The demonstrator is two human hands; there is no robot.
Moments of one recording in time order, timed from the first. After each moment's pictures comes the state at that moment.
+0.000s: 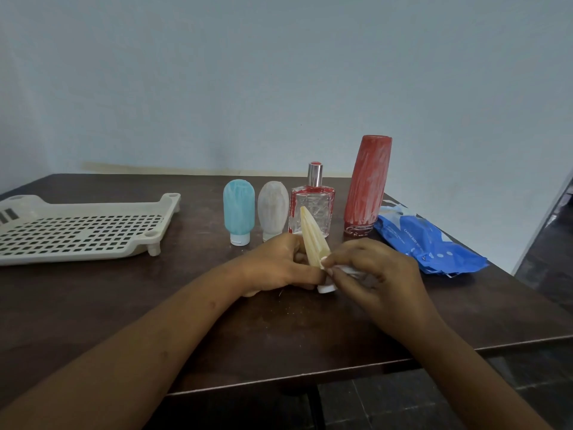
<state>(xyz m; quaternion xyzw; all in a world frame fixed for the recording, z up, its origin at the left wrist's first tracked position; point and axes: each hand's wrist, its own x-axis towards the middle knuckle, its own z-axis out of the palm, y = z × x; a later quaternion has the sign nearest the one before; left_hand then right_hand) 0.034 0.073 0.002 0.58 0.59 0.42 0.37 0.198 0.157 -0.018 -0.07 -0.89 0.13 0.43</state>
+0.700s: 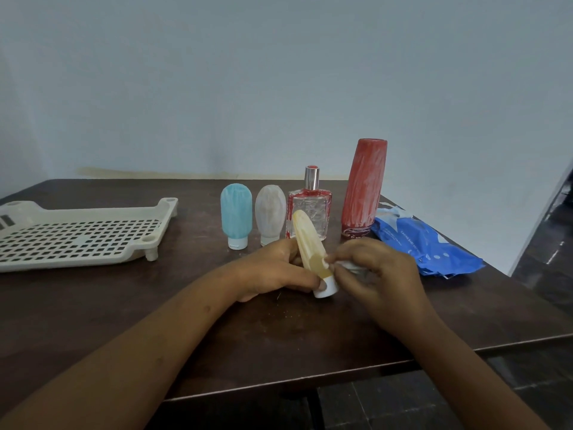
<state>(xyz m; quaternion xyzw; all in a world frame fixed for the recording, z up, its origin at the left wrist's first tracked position) 0.028 0.073 -0.002 0.56 0.60 0.42 0.39 0.197 0.160 -0.018 -0.09 -0.88 0.13 0.45</state>
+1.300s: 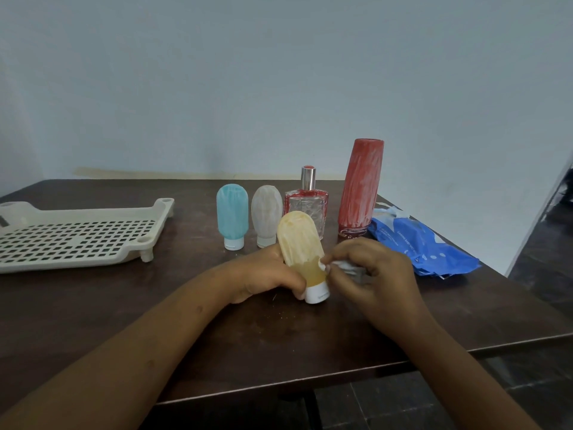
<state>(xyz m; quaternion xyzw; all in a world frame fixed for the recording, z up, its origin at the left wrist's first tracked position) 0.033 0.069 0.004 0.54 0.63 0.40 0.40 0.196 0.160 -0.019 -0.09 -0.86 0.17 0.47</state>
